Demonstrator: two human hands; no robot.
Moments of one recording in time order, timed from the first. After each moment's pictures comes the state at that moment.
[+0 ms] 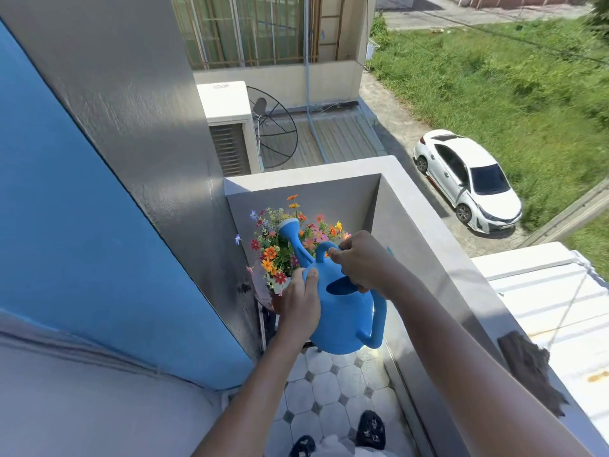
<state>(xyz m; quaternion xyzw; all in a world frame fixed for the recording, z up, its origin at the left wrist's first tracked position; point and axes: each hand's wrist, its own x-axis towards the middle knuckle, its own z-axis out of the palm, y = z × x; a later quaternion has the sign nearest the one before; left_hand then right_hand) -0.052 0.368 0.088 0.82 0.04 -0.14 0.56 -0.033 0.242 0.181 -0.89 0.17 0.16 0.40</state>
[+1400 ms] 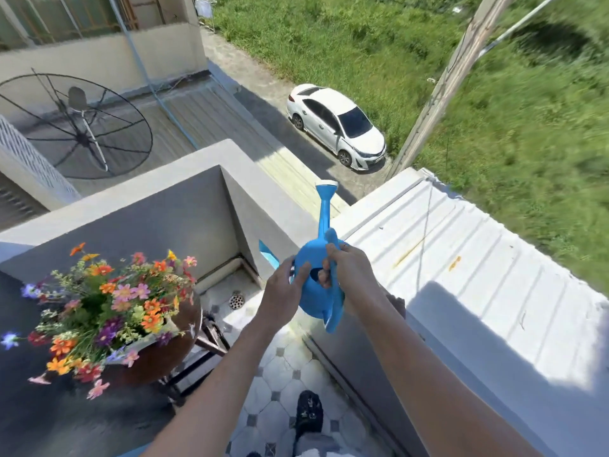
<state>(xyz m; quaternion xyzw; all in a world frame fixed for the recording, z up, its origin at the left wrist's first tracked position) -0.019 0.084 0.025 0.76 -0.21 -0.30 0.53 -0.092 -0.017 0.115 -0.56 0.43 -0.10 0.70</state>
